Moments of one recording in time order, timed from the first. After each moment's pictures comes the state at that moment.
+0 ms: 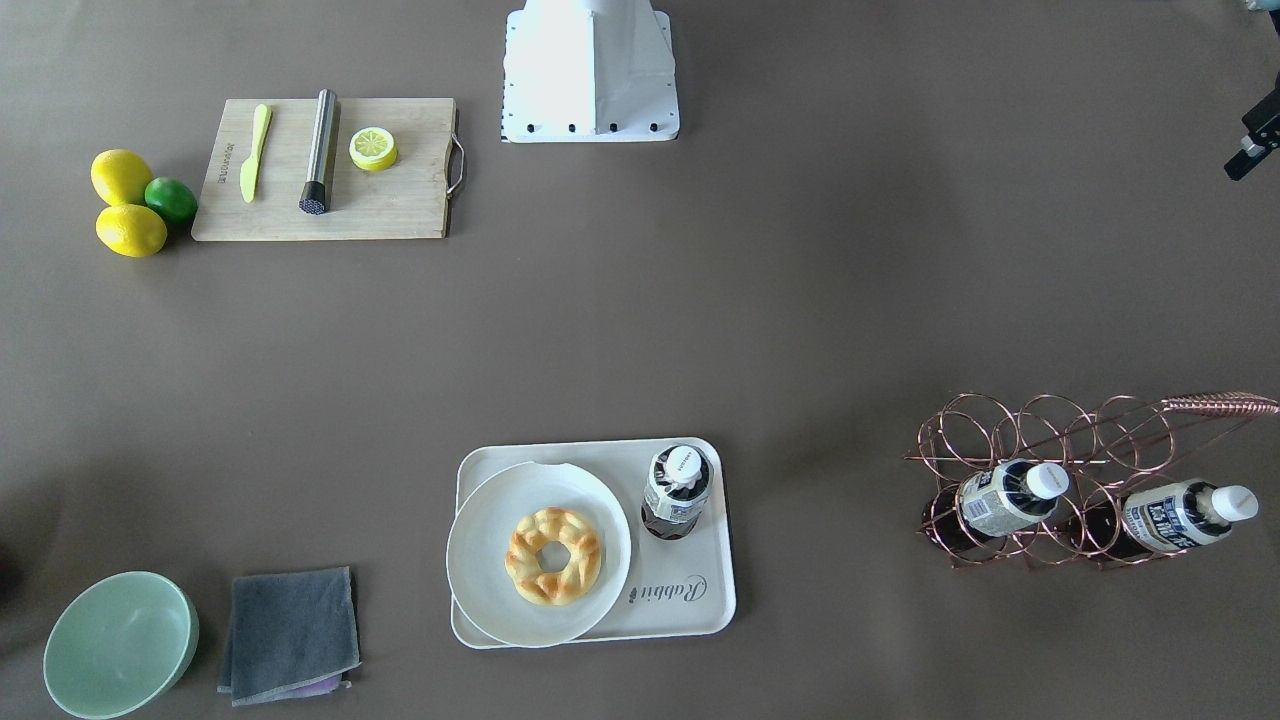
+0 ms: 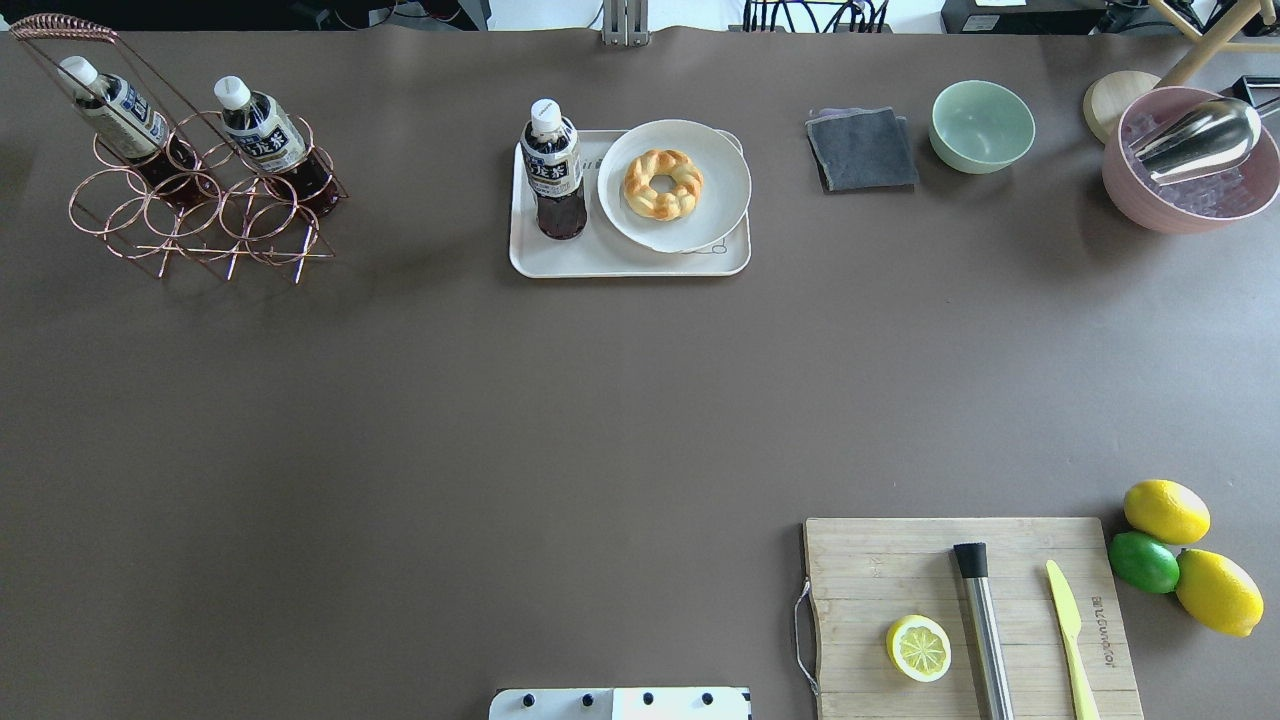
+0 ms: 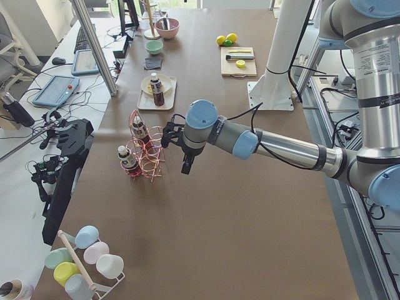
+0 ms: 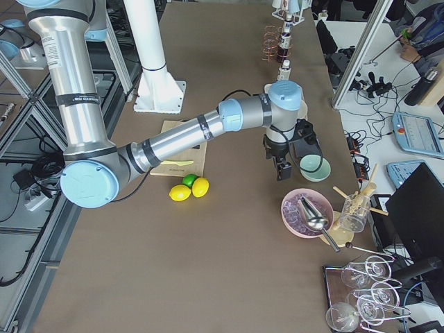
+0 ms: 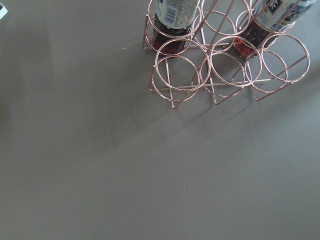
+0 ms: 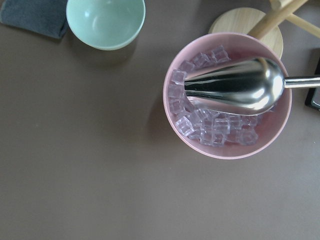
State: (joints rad) left arm -1.48 -1.37 -2.01 -1.78 -2.48 -0.23; right arm 1.48 -1.39 1.85 -1.82 2.31 -0.14
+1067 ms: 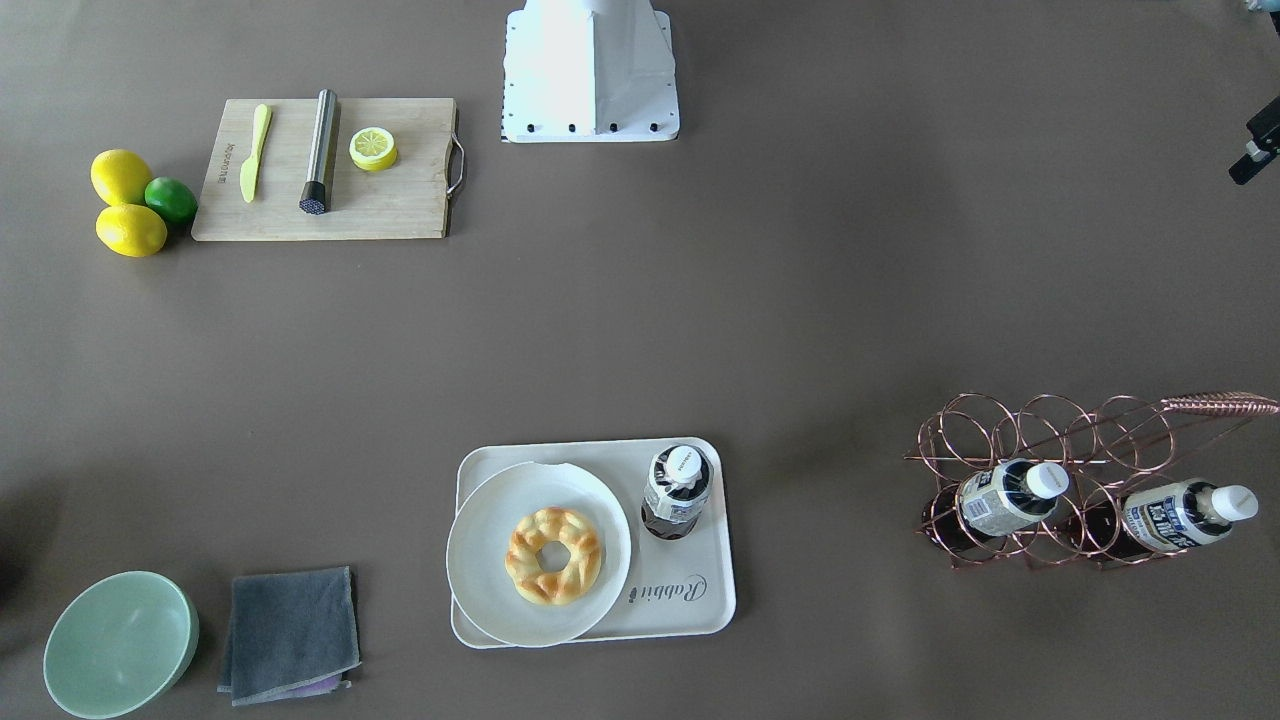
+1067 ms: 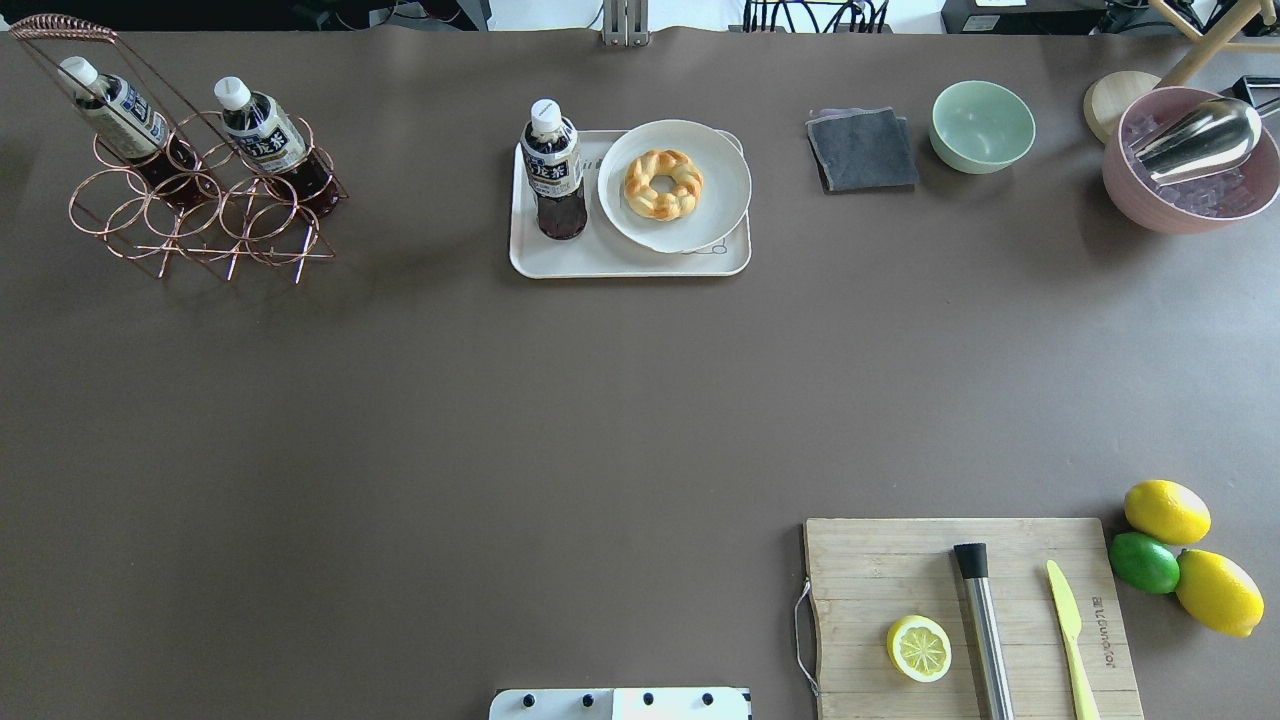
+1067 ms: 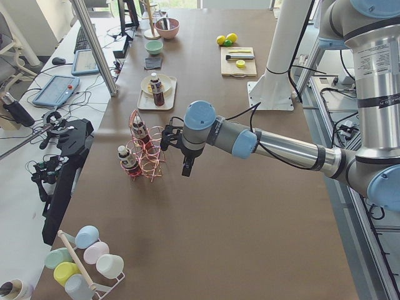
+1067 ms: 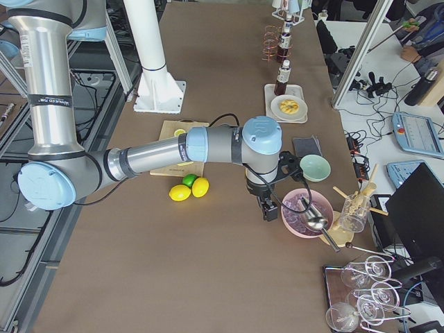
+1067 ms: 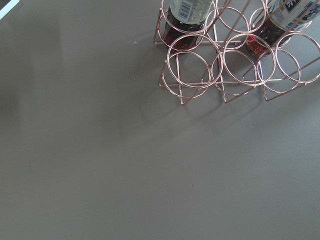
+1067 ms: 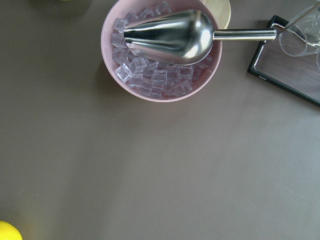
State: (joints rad) left arm -1.49 -1.38 -2.01 -1.74 -2.47 -0.24; right arm 1.70 -1.52 1.81 -1.82 2.32 -0.50
